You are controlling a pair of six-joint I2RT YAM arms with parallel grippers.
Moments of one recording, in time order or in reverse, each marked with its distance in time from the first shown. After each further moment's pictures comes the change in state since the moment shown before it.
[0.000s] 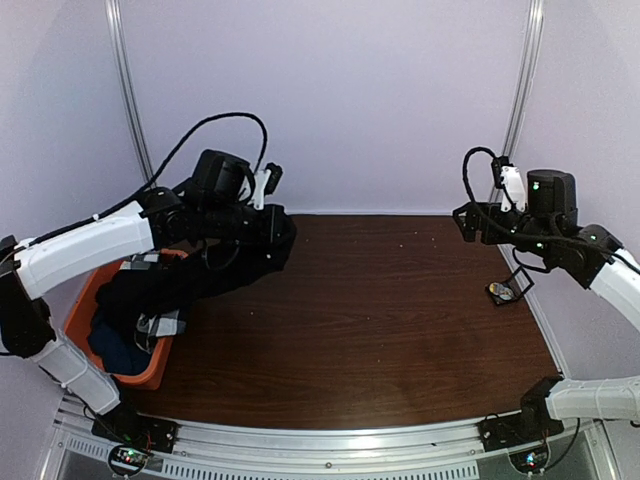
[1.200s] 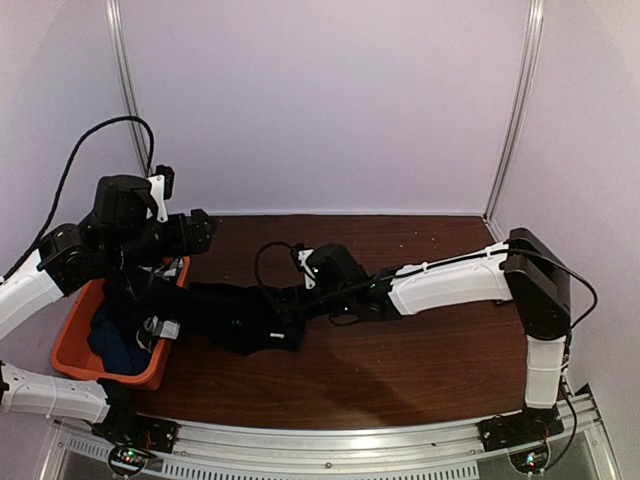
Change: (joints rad) left arm 0.039 -0.493 -0.276 -0.101 -0.474 0.005; right arm 0.567 0.993 0.275 0.501 -0.100 0.312
